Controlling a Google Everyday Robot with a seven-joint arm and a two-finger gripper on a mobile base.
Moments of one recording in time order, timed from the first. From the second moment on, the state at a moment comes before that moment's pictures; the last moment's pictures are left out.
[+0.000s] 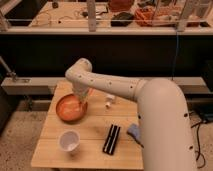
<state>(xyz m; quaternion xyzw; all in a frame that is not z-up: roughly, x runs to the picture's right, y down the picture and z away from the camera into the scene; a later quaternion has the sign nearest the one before) -0.148 0.051 0.849 -0.21 -0.18 -0.43 0.86</state>
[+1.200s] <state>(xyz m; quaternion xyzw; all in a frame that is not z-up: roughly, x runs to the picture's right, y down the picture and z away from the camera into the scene) -0.160 0.055 0.862 -0.21 -0.19 -0.44 0.85</state>
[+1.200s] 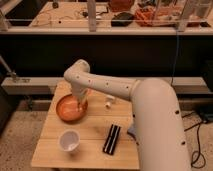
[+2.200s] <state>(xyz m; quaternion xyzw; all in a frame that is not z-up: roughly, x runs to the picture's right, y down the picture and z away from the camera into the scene) -0.164 0.057 0.868 -0.21 -0.19 -0.45 0.85</state>
